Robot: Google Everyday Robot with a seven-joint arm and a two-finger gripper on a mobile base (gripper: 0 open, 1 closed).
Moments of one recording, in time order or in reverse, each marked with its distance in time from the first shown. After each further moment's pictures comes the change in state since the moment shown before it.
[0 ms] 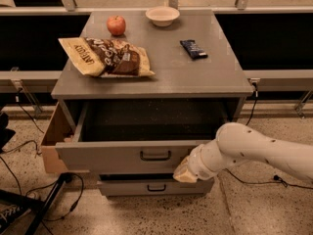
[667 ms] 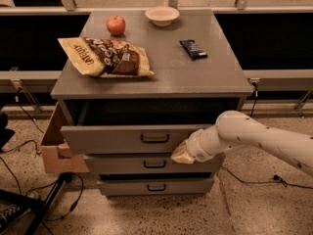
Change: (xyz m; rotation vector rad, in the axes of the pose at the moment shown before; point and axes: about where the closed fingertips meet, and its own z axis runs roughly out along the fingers) arm -0.015 -0.070 0.007 0.072 -0.085 -0.011
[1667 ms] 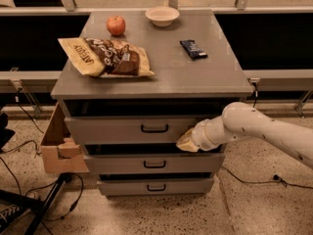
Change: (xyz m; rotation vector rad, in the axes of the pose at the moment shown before) arm -0.002 -0.048 -0.011 0.073 -0.027 0.016
